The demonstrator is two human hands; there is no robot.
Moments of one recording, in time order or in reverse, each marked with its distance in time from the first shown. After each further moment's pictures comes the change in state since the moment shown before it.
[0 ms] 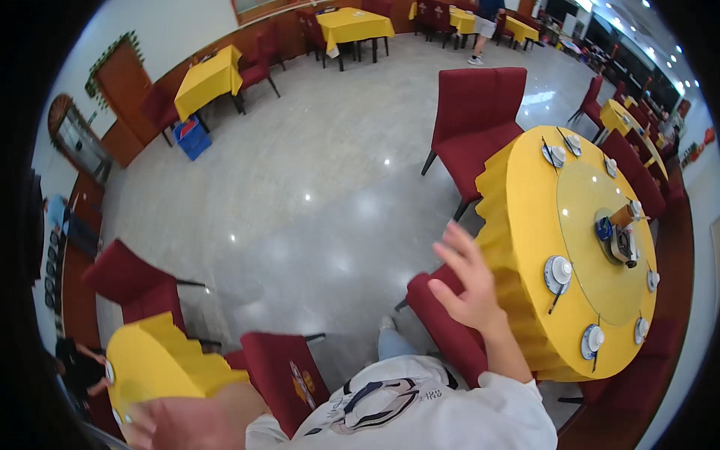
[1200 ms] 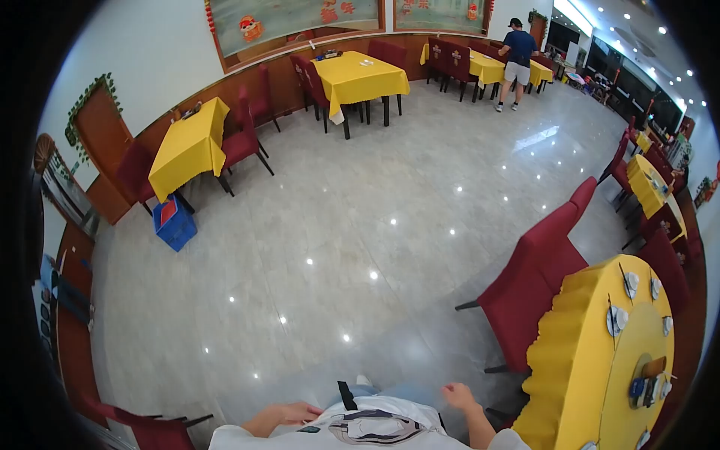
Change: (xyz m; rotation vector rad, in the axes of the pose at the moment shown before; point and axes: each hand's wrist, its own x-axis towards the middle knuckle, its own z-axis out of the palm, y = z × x) left_hand -0.468 -0.802 -0.096 0.374 1.256 2.741; right_hand 0.361 0.587 0.343 -0.057 -0.617 1.166
